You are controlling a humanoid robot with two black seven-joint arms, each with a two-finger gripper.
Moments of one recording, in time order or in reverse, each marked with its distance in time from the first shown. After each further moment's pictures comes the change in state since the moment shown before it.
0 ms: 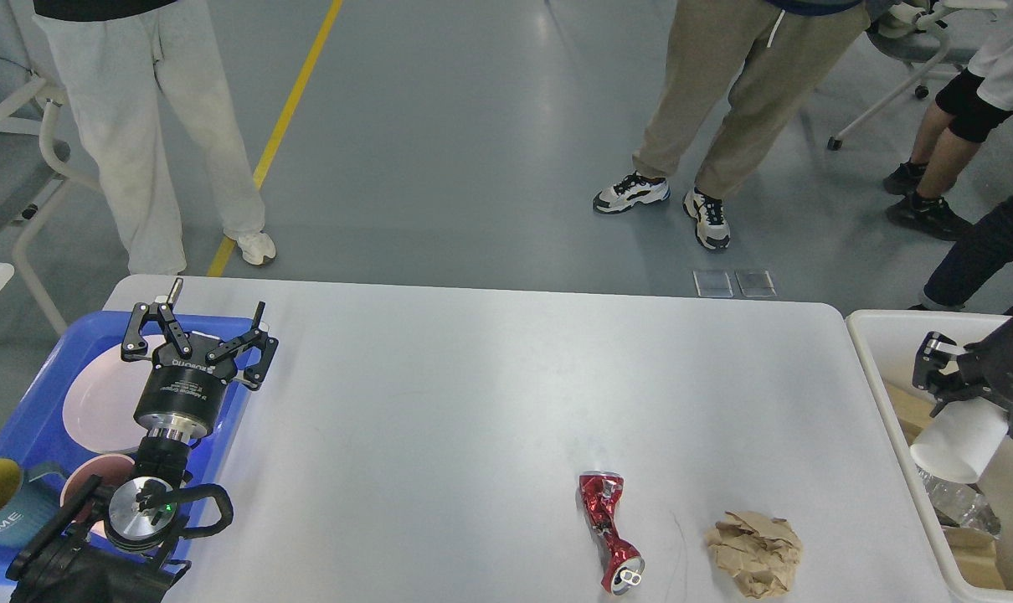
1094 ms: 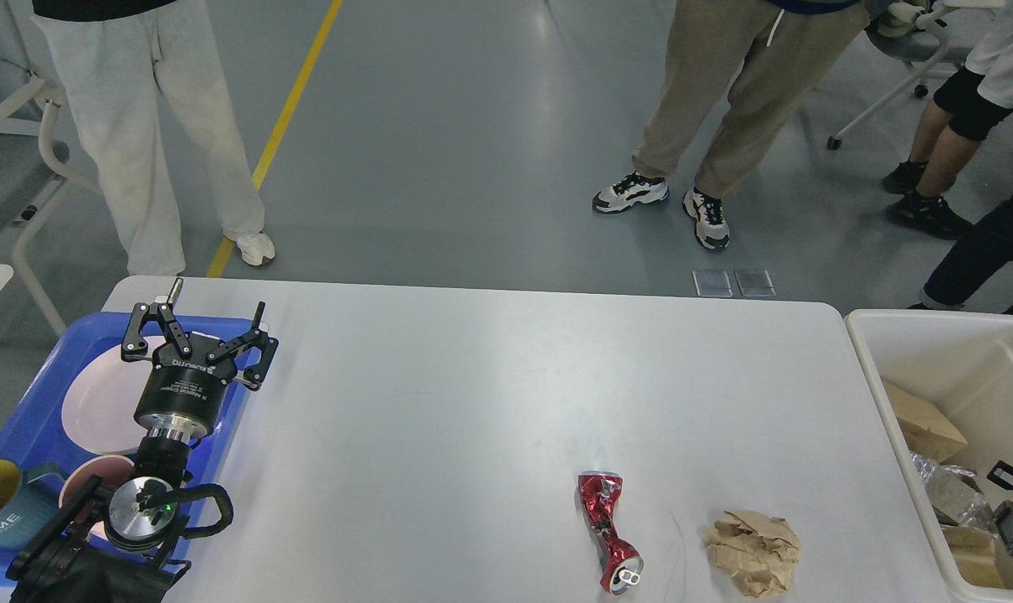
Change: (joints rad) left arm 0.000 0.000 0.000 0.000 0.000 0.000 0.000; right arm -1.565 0.207 0.818 -1.597 -0.284 -0.262 0.018
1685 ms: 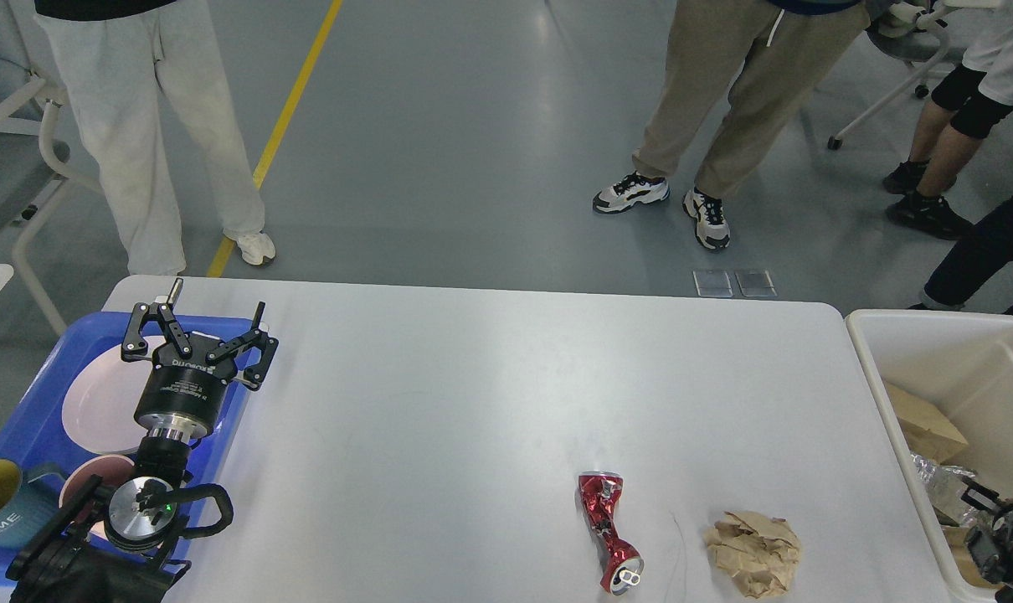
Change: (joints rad) left arm 0.000 0.000 0.001 0.000 0.000 0.001 0.000; right arm -0.047 0.053 0.000 -0.001 0.000 -0.085 -0.002
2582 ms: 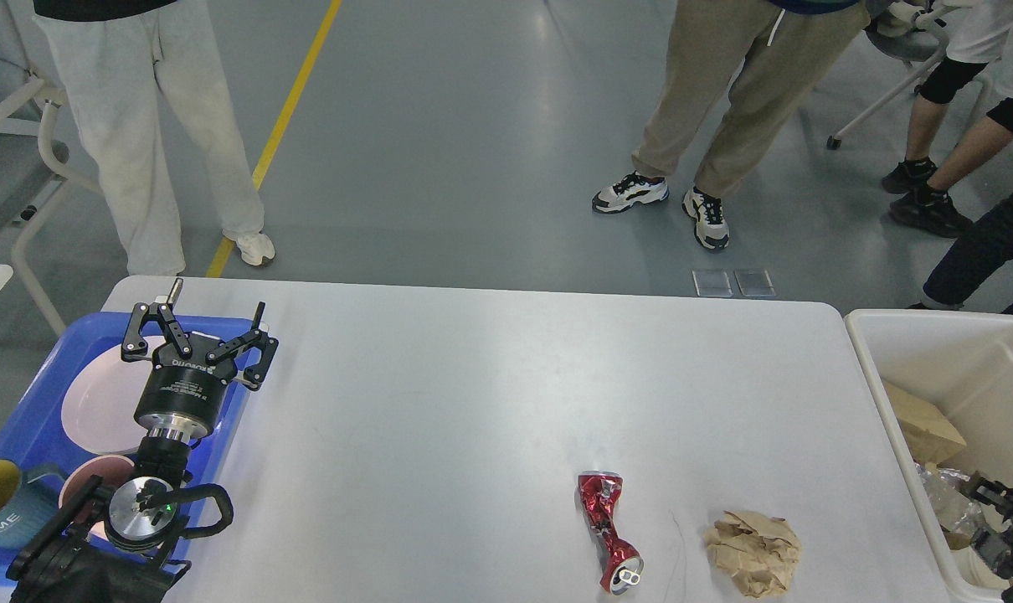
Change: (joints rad) left arm 0.000 0.000 0.000 0.000 0.001 0.000 0.000; right arm 0.166 -0.134 -0.024 0.273 -0.074 -0.049 -0.020
